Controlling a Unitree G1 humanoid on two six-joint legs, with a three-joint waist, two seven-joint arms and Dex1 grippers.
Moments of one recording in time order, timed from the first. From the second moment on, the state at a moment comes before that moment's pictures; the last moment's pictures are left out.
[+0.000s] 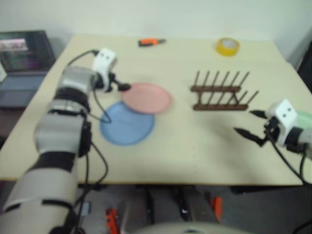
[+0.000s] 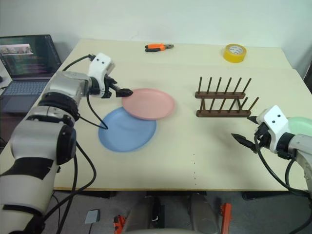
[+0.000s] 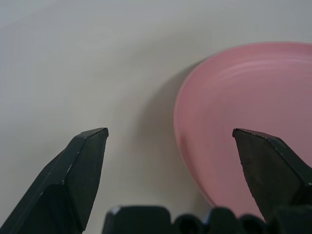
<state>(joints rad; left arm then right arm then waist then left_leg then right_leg) -1.34 0.53 -0.10 1.31 0.11 0.34 -0.82 -0.05 -0.89 -0.28 -0.35 0.38 0.60 0.81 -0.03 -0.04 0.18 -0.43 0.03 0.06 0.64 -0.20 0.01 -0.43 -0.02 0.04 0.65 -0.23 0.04</state>
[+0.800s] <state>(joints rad) -1.29 0.48 -0.07 1.33 0.11 0.38 -0.78 -0.03 -0.89 -0.28 -0.35 0.37 0.60 0.81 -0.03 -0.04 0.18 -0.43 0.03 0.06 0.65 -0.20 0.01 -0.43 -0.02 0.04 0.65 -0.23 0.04</state>
